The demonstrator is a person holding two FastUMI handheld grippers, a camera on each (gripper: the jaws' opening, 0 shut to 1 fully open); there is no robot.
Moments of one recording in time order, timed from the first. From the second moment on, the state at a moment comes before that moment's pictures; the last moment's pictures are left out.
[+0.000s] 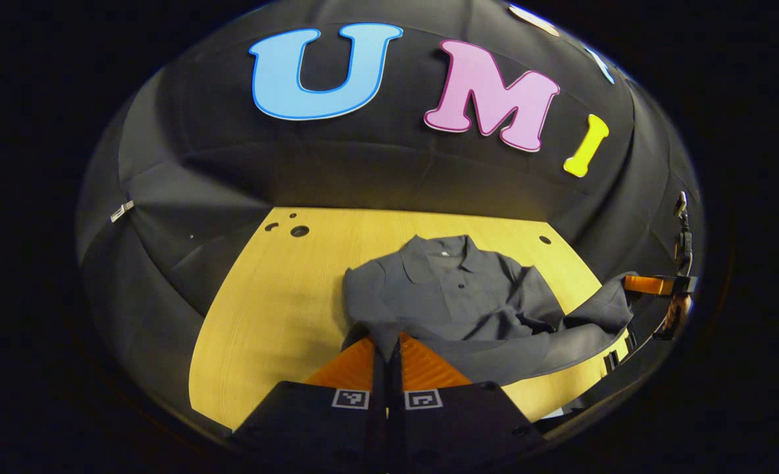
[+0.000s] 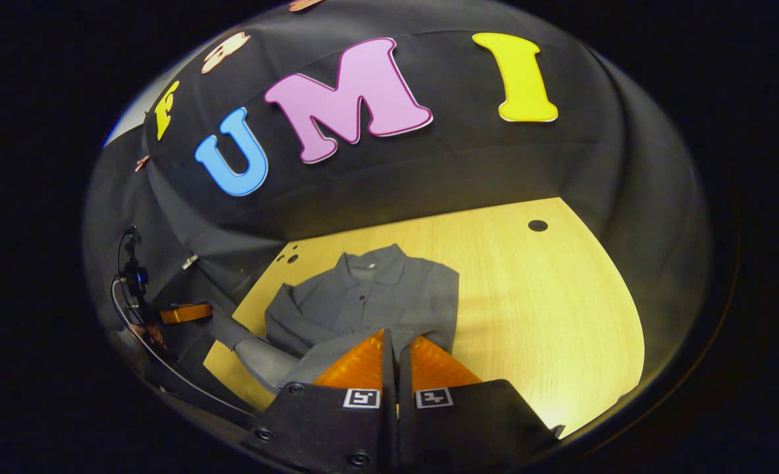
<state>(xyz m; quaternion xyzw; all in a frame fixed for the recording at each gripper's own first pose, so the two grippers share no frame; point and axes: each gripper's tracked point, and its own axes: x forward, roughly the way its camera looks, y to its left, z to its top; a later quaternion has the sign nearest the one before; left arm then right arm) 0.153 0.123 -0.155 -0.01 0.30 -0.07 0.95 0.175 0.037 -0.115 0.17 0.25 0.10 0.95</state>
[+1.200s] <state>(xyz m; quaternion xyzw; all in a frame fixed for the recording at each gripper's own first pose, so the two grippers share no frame) 0.356 0.141 -0.288 -0.02 0.33 0.03 0.94 0.385 0.020 -0.271 0.10 0.32 0.05 0.94</state>
